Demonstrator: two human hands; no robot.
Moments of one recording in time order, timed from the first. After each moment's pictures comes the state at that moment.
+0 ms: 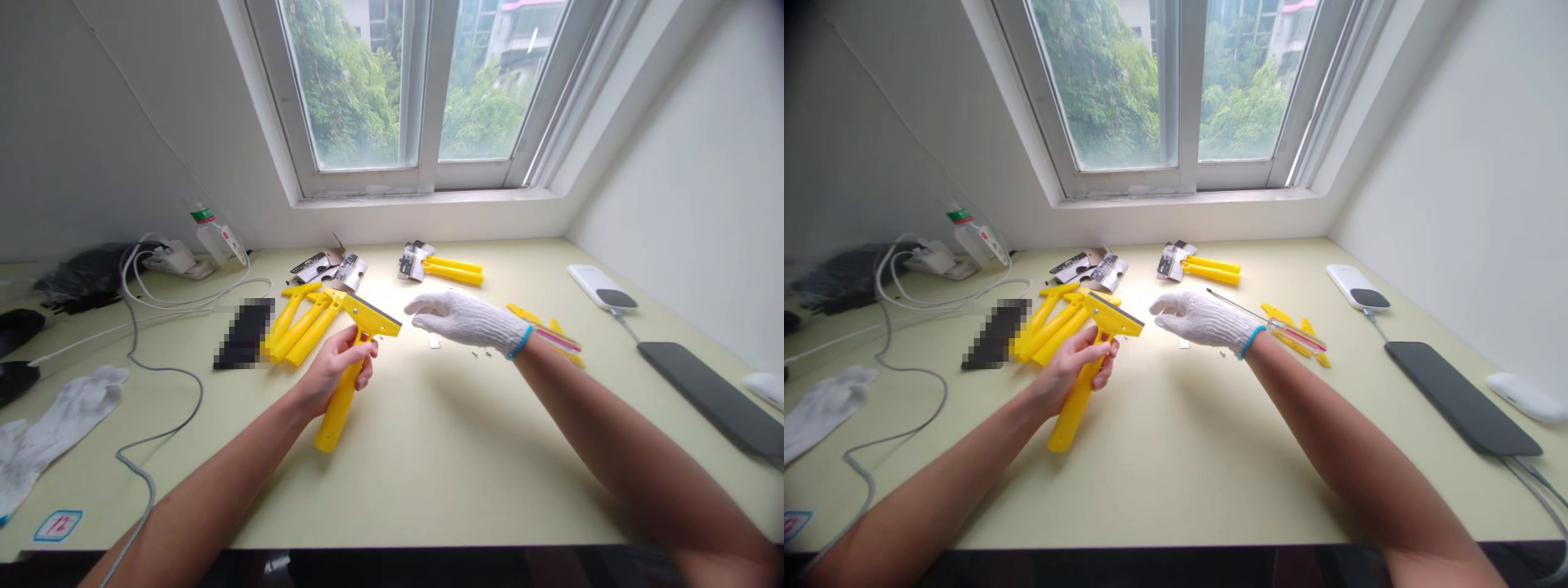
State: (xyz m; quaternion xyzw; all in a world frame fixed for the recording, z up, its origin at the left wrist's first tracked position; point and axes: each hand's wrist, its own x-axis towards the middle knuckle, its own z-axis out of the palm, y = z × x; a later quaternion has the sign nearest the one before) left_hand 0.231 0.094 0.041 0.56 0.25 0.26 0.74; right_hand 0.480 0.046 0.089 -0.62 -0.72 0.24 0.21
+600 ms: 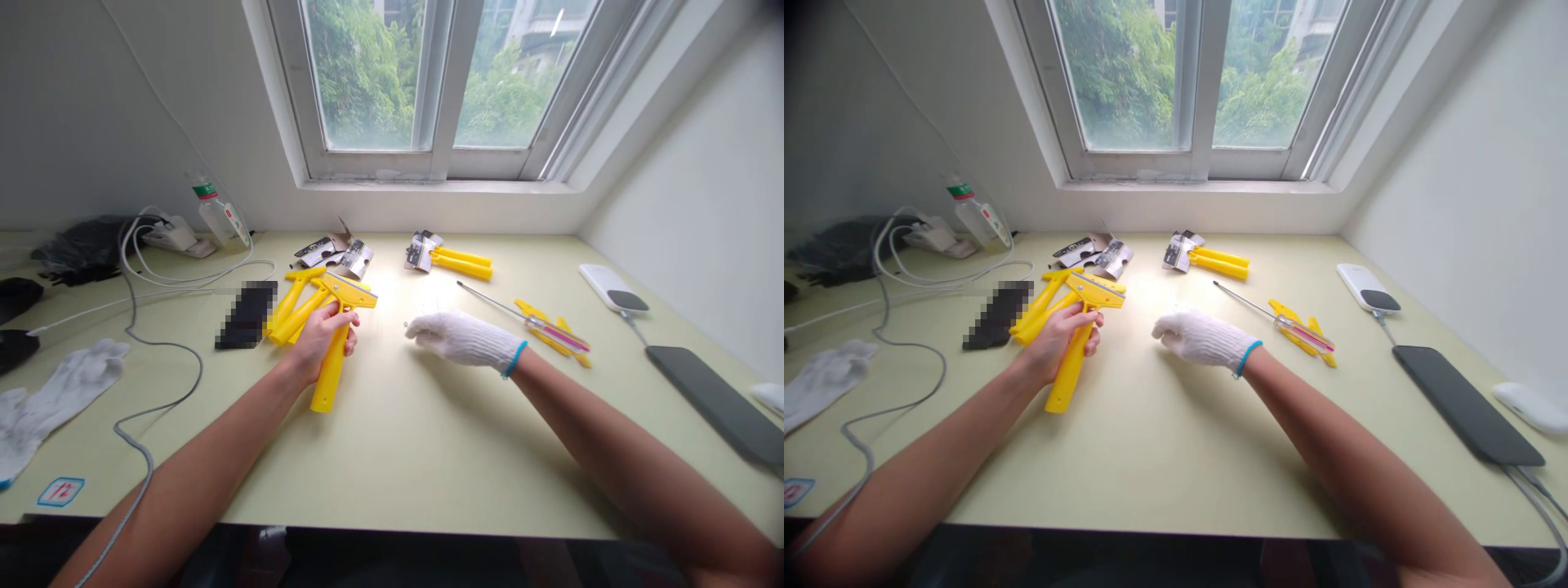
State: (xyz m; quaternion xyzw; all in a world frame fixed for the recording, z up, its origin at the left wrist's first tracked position) left_hand 0.222 0.122 0.038 0.51 0.34 0.34 0.71; right_hand 0.467 0.038 0.052 -0.59 -0.77 0.21 0.14
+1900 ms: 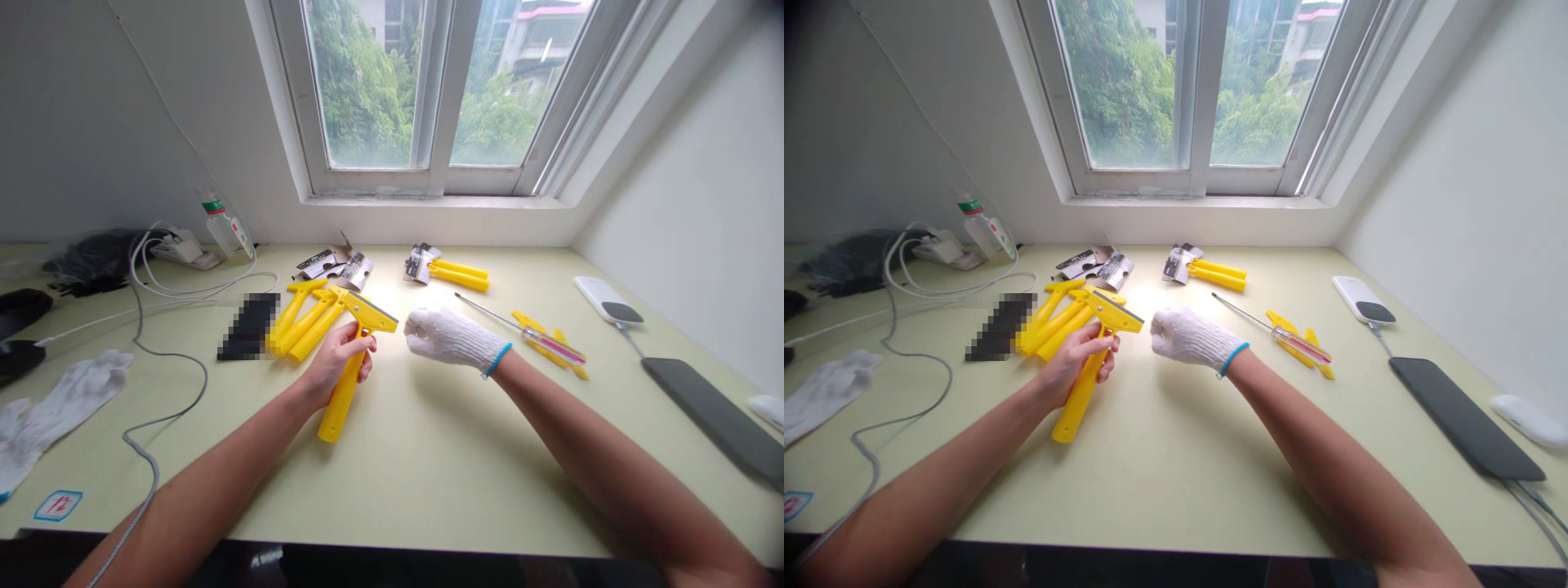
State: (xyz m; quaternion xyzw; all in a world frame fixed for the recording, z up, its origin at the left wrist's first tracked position) left_hand 0.233 0.101 0.036 0.55 0.29 0.29 0.73; right_hand 0.447 0.051 0.068 -0.62 -0.78 0.05 0.08
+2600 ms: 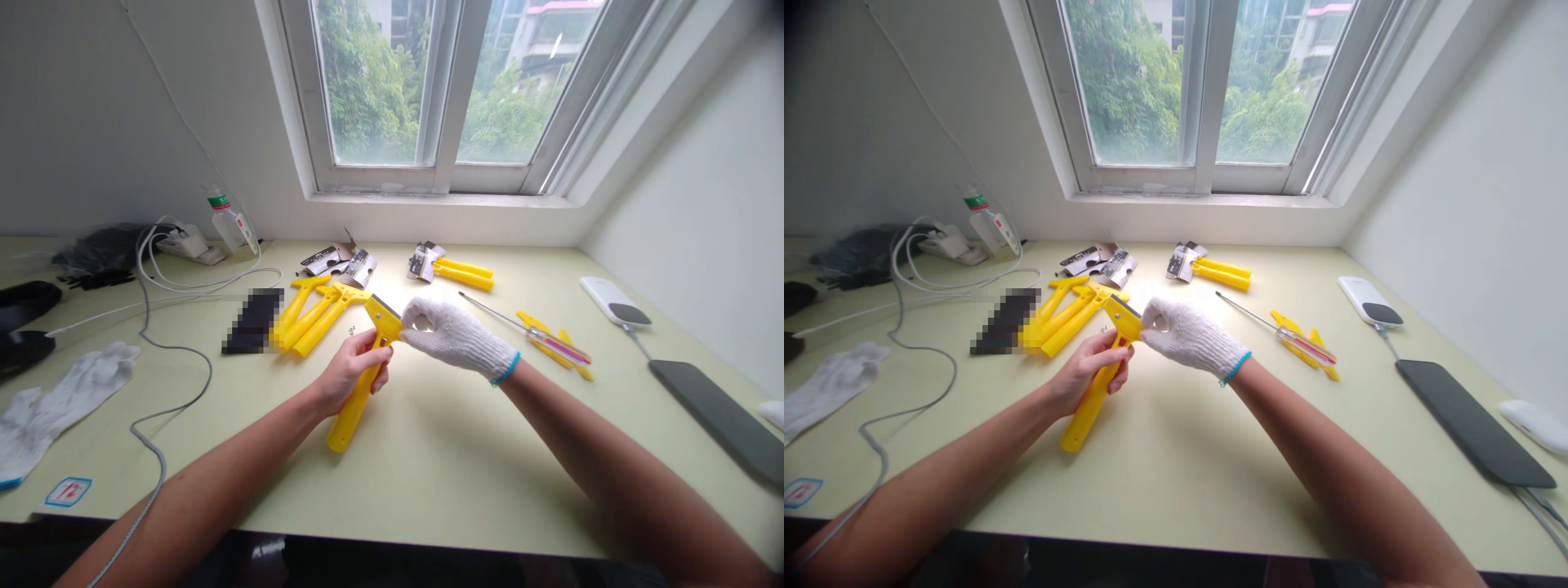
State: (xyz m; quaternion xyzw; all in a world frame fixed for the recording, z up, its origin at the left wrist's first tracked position) left_hand 0.238 0.085 0.034 0.55 0.23 0.25 0.76; right_hand 0.437 0.042 0.079 -0.59 -0.73 0.15 0.31
